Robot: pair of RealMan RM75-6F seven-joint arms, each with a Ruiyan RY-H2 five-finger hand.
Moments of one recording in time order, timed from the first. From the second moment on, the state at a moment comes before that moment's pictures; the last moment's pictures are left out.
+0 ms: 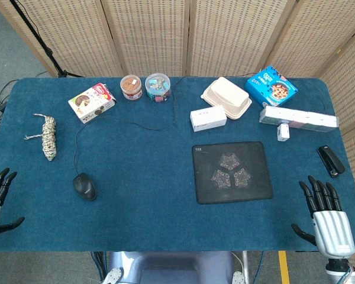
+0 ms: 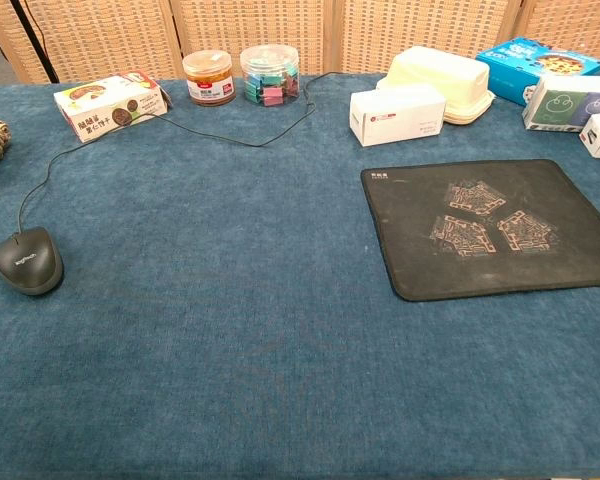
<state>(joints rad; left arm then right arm) -0.04 -1.01 0.02 -1.74 1.52 1.49 0.06 -0.03 -1.14 0.02 -1.81 -1.67 1.61 -0.28</state>
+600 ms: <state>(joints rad) -0.05 -0.98 0.02 -1.73 1.52 1.46 0.00 -0.02 -1.13 0.02 -1.82 -1.67 1.60 -0.25</state>
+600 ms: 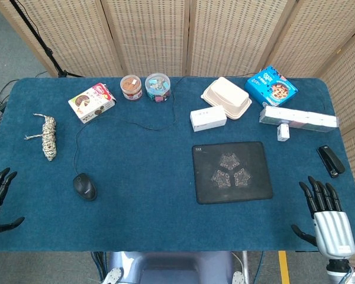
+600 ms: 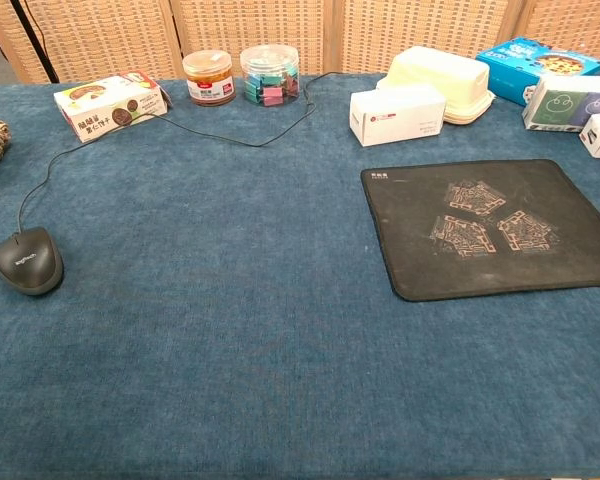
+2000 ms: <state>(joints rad) -0.46 -1.28 0.05 -1.17 1.73 1.06 -0.28 -0.02 -1.11 0.03 -1.81 -1.62 1.58 -0.20</state>
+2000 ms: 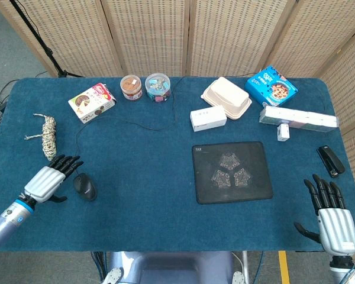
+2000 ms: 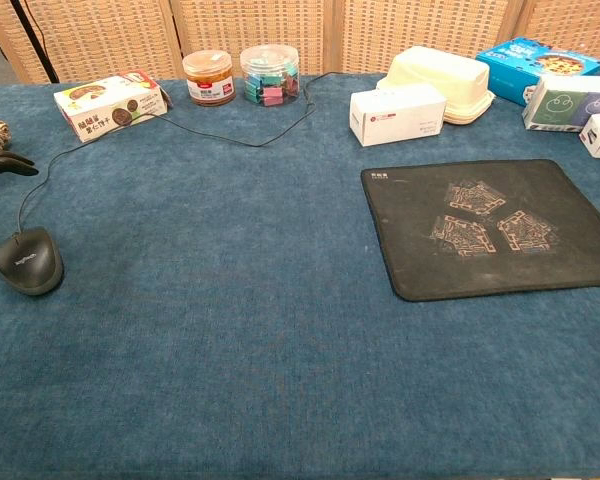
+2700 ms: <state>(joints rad) -0.54 -1.37 0.04 -1.19 1.68 0.96 -0.08 -0.02 -1.10 0.04 -1.81 -1.60 1.59 -0.16</state>
